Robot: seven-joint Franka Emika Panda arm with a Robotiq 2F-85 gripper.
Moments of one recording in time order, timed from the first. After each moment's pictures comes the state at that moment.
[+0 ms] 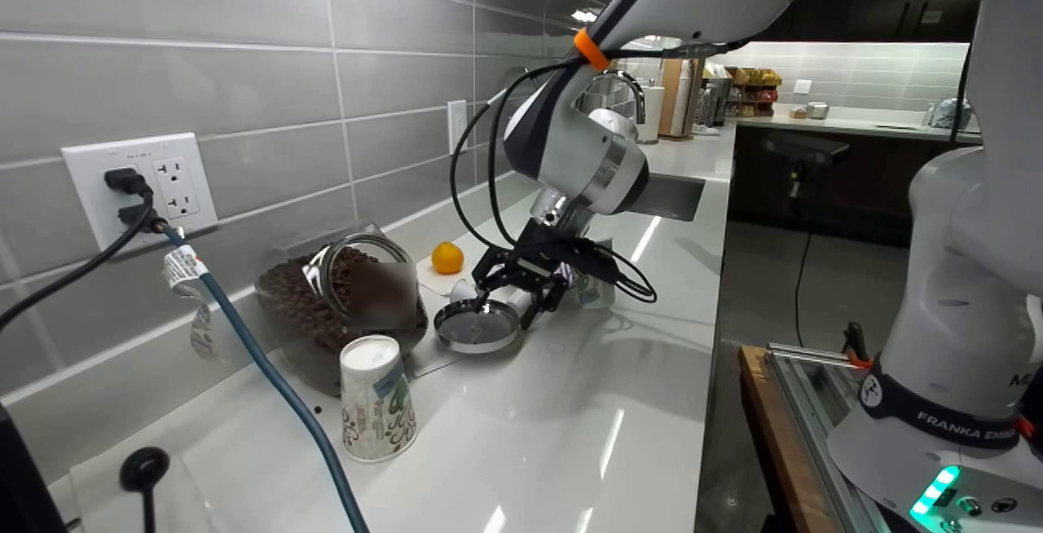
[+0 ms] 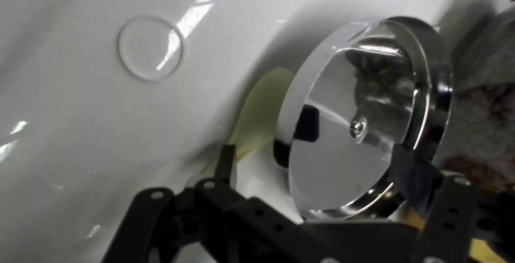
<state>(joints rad) -0.07 0.20 -0.06 -2.44 1.28 2.80 -0.33</state>
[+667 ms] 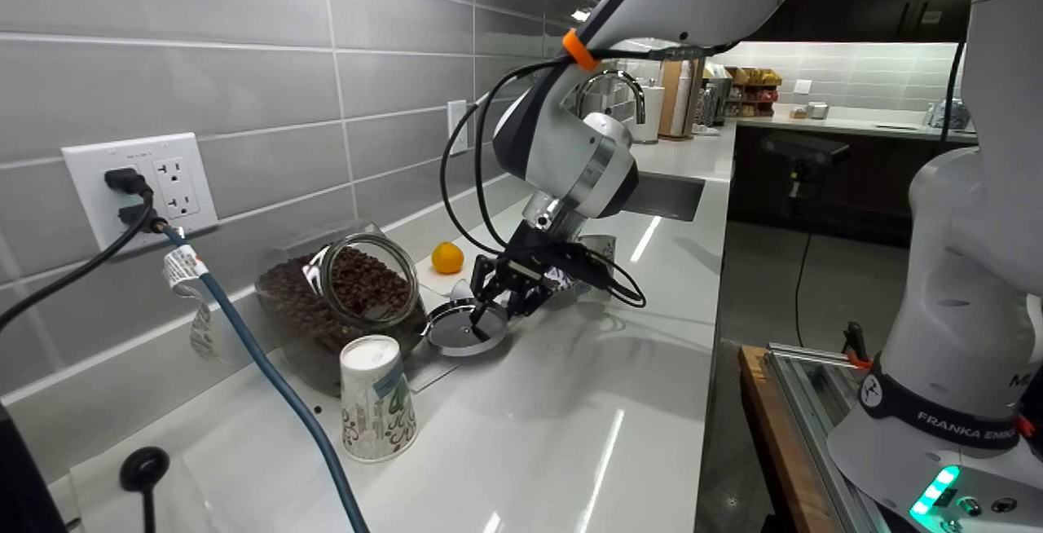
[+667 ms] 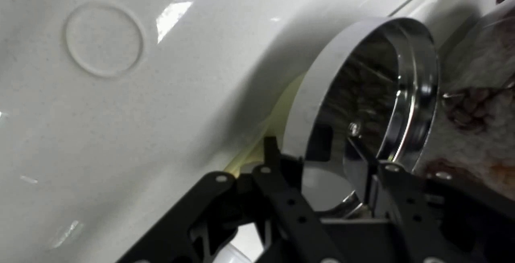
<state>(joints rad) -0.07 0.23 -0.03 -2.40 1.37 2.82 -0.43</state>
